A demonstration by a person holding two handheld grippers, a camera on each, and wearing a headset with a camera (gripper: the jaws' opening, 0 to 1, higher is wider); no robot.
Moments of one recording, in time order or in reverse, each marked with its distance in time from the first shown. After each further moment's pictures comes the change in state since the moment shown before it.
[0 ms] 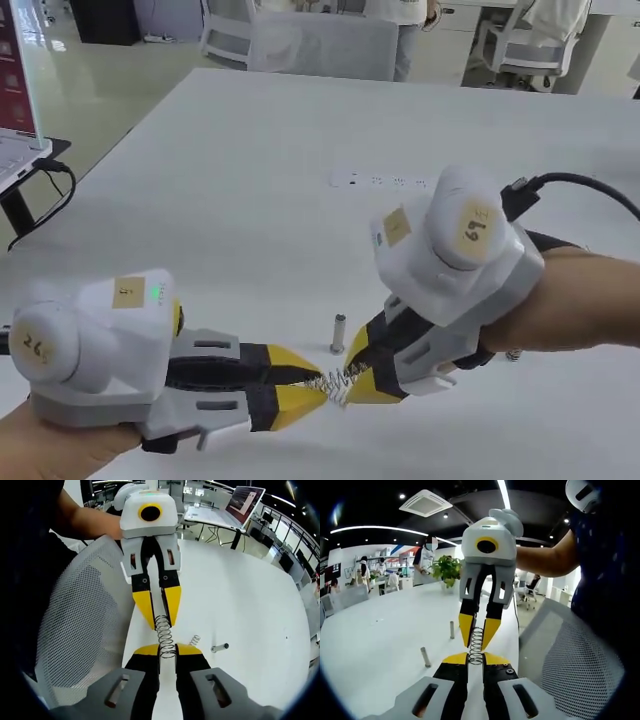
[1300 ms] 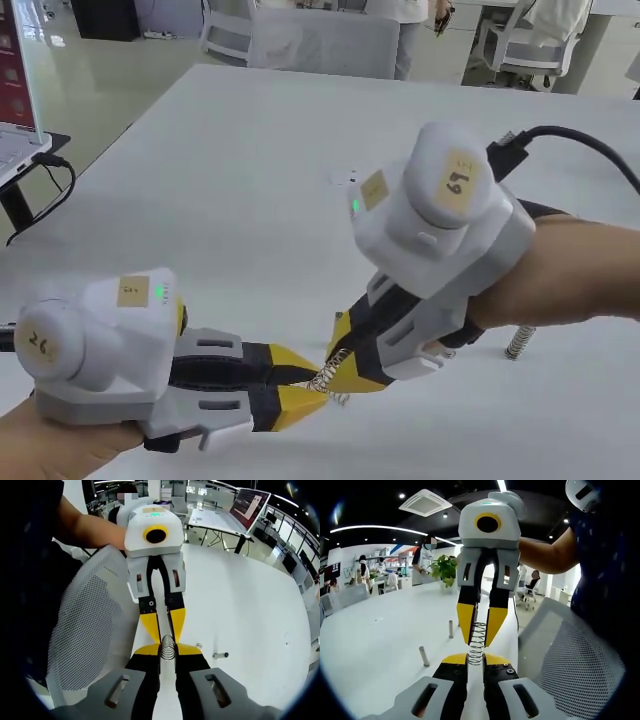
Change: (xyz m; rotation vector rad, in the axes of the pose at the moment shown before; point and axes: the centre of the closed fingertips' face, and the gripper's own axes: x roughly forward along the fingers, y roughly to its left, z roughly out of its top) left arm 0.002 -0.002 -0.002 -0.001 0.002 -0.007; right arm -0.006 0.007 0.022 -0.009 0.008 0.033
